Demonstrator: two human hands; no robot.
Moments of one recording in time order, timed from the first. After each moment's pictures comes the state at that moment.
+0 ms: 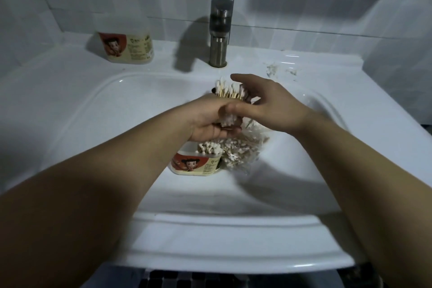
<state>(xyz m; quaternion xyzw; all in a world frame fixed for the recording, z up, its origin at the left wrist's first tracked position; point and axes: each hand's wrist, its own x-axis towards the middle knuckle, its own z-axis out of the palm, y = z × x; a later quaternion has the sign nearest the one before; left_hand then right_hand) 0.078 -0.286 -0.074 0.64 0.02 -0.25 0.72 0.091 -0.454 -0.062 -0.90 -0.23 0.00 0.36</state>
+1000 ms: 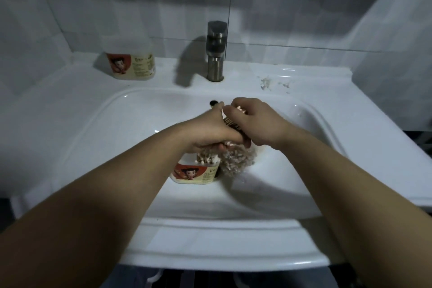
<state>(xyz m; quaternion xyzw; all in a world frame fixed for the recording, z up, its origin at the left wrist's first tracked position) 0.074 -0.287 -0.077 0.79 -0.07 -0.20 0.57 0.069 -0.435 -0.052 -0.89 -0.17 0.05 0.42</state>
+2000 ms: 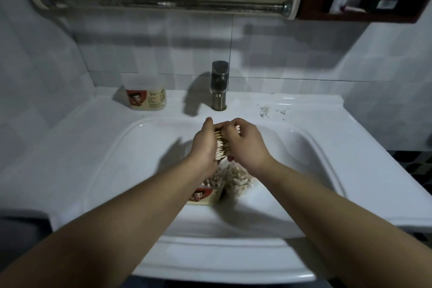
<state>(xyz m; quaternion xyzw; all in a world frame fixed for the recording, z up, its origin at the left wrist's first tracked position) 0.053 -0.301 -0.045 0.54 0.16 -0.03 0.82 0.057 -0.399 -0.050 -0.81 -0.06 -0.04 0.59</state>
